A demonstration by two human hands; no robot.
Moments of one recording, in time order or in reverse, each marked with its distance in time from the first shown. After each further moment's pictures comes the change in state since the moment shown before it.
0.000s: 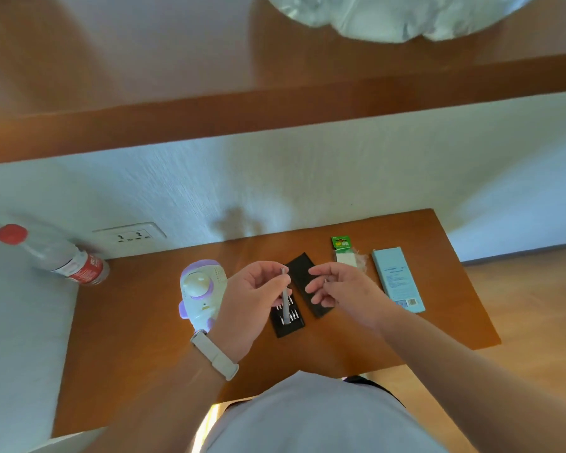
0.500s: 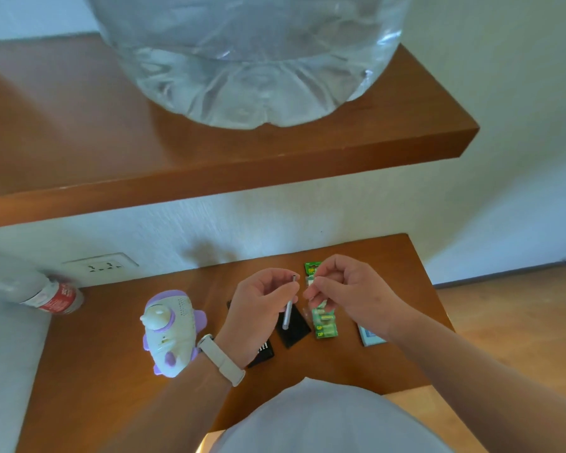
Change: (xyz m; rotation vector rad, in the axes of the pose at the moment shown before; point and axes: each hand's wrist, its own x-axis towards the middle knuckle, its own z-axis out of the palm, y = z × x) left_hand 0.017 0.035 0.077 0.029 -0.075 0.074; right_hand -0.027 -0.045 -0.085 -0.116 -0.034 -0.259
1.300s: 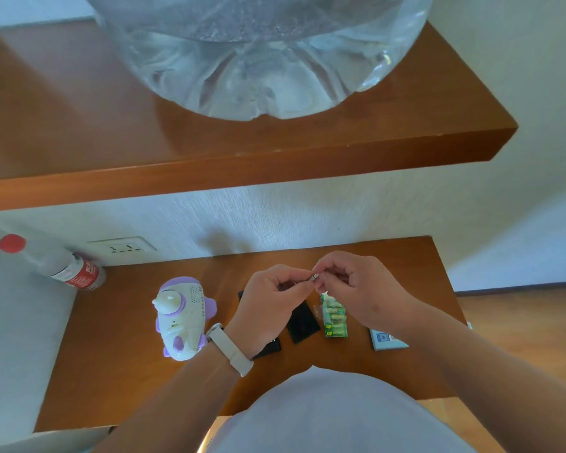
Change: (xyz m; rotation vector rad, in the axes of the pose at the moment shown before) left_hand 0.001 0.003 0.006 0.153 -0.008 0.054; right_hand 0.012 -0.007 -0.005 -0.452 -0.036 -0.233
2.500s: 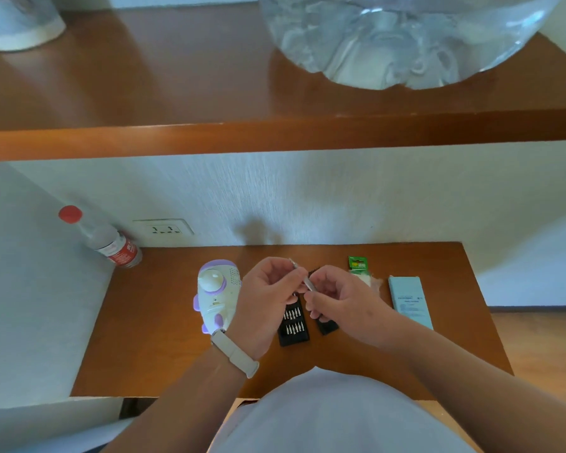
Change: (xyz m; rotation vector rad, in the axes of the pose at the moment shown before) left_hand -0.039 -0.020 -0.051 -0.330 0.261 -0.084; right_hand 0.003 -0.023 0.083 0.299 -0.168 0.083
